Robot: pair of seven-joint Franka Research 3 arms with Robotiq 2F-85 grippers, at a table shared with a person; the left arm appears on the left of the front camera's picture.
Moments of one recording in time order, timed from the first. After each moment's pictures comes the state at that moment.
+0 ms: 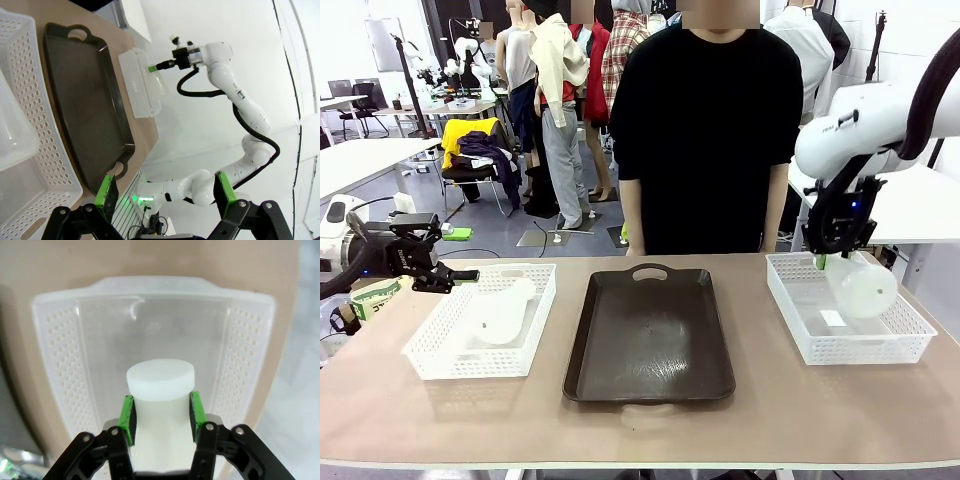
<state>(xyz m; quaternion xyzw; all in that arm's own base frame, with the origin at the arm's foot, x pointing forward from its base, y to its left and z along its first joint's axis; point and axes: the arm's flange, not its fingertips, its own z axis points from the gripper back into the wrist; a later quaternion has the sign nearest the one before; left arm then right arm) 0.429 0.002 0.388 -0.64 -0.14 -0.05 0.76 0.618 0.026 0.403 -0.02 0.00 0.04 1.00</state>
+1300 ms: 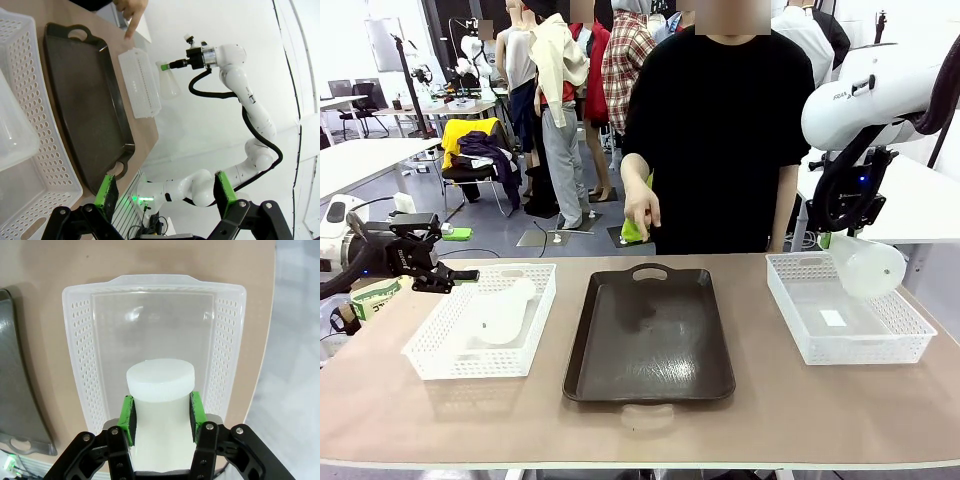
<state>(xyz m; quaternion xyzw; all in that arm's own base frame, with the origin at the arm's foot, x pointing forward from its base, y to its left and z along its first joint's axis) 0.429 0.002 0.388 -0.64 -0.14 -0.05 0.76 0.604 0.028 0.452 -0.03 -0.02 0.04 1.00</state>
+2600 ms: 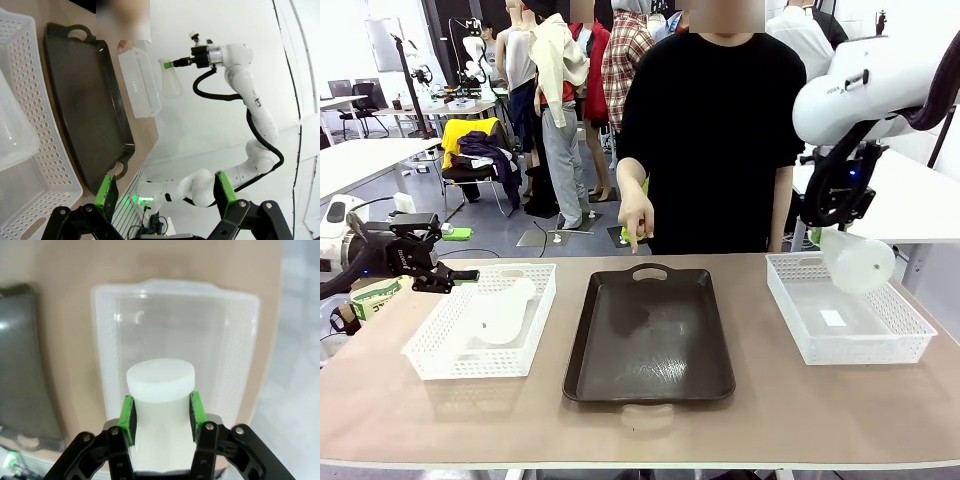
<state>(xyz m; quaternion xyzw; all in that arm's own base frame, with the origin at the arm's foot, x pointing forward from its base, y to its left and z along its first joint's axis) 0.429 0.002 0.388 -0.64 -0.14 -0.05 0.76 0.599 0.072 0.477 -0.03 -0.04 0.06 1.00</state>
